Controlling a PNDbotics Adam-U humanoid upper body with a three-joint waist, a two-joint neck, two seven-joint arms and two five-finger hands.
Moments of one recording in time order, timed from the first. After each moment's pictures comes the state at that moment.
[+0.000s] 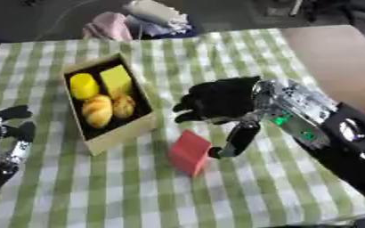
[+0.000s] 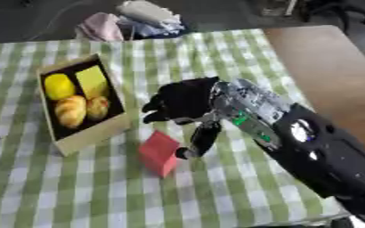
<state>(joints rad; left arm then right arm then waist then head) -0.07 0.14 0.08 -1.94 -0.47 -0.02 -0.25 -0.71 -0.54 0.60 -1.68 1.00 -0.47 0.70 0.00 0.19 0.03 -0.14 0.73</state>
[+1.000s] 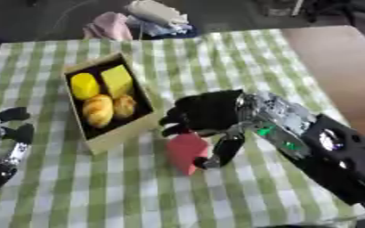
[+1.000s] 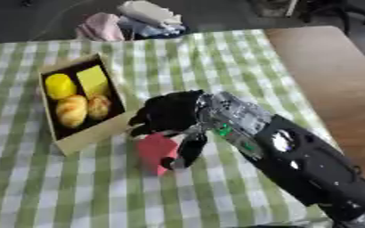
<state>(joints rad) -0.07 0.14 0.08 -1.94 -0.47 -0.02 -0.26 -0.69 -0.48 0.62 -1.61 0.99 -0.47 0.70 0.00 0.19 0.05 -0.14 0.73</state>
